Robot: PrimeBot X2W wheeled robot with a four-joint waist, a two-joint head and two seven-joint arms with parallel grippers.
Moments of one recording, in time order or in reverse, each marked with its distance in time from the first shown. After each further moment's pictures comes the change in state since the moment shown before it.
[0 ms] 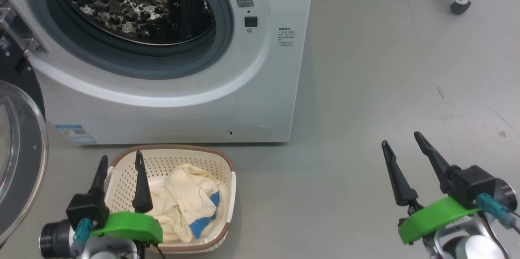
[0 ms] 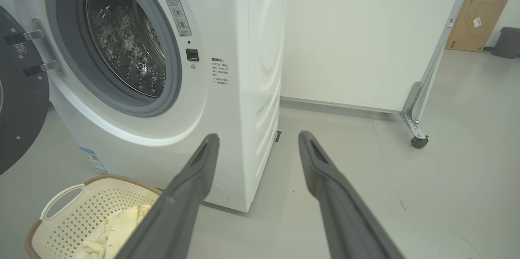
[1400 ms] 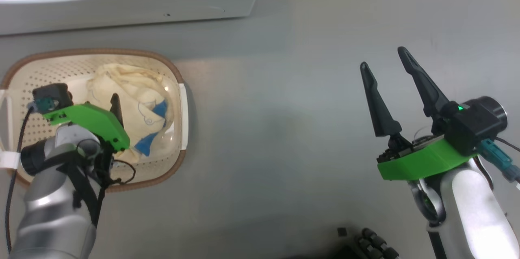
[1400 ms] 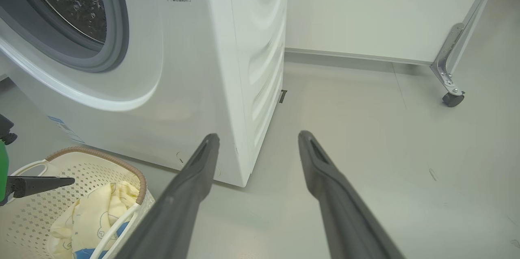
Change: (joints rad) left arm -0.699 0.045 -0.046 0.880 -0.293 -0.201 0.185; right arm -0.279 -0.001 0.101 -0.035 0.016 0.000 -0.082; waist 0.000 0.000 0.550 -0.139
